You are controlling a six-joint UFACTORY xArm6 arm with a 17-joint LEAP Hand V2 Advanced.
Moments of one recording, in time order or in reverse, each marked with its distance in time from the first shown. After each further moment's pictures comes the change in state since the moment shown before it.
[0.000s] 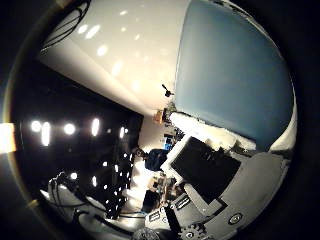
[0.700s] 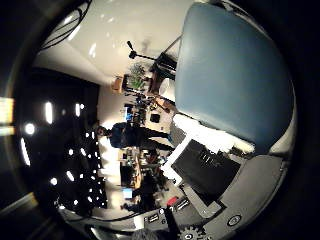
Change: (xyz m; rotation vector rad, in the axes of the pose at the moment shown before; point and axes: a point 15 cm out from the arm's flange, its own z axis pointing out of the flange) arm -0.099 -0.034 0.073 -0.297 0.579 -0.208
